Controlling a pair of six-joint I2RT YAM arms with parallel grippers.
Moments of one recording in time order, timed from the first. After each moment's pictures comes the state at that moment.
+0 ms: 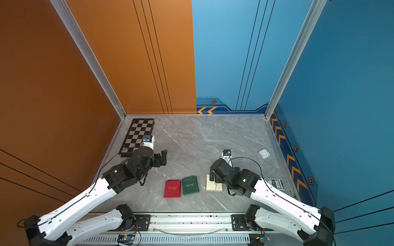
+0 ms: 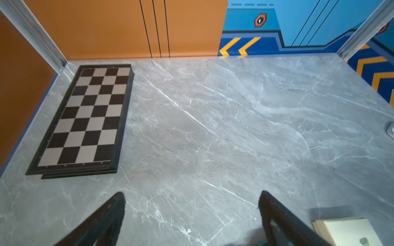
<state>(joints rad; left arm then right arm) -0.75 0.96 0.86 -0.55 -0.51 -0.44 0.96 0.99 0.83 -0.90 0.42 0.86</state>
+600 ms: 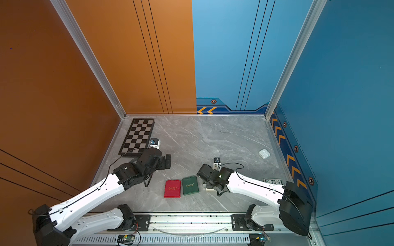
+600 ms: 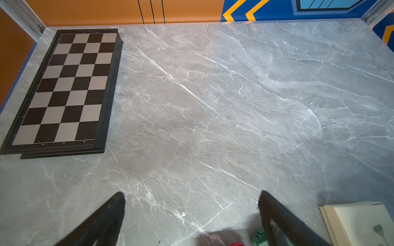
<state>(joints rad) -0.76 1.04 0.85 -0.56 -0.49 -0.50 0.99 1.30 0.81 -0.83 0.34 0.98</state>
